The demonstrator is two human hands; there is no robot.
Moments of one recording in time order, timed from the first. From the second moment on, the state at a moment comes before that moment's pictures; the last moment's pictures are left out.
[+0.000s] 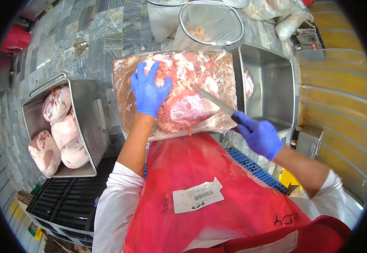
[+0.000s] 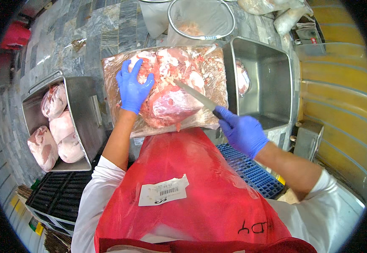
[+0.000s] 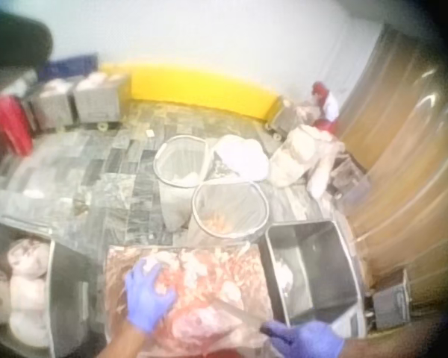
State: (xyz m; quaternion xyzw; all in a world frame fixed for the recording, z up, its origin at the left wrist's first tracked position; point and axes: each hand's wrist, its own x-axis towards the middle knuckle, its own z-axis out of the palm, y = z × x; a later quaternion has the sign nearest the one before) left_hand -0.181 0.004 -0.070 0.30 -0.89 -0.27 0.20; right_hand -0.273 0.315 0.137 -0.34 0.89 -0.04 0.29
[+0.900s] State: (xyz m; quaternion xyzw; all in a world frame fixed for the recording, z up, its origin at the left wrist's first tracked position) left_hand -0.179 -0.002 -0.103 0.29 -0.87 -0.30 0.26; right_hand -0.342 0.356 0.139 -0.37 0.83 -0.13 0.39
